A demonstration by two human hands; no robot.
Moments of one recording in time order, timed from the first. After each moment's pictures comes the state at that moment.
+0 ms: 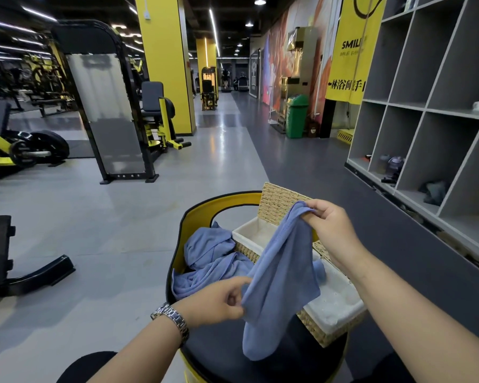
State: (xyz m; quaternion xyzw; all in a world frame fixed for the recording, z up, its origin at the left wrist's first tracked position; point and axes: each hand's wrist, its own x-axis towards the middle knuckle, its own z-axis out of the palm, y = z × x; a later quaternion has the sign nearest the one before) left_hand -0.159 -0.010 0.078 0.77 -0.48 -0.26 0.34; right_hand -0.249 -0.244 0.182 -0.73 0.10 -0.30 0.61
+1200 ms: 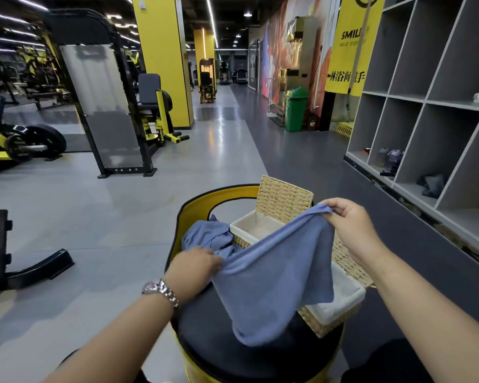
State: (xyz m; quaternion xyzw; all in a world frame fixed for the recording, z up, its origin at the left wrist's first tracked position) left_hand -0.117 -0.004 0.086 0.89 -0.45 0.08 -0.02; right_hand -0.264 -0.285 0.165 -0.72 0.16 -0.31 0.60
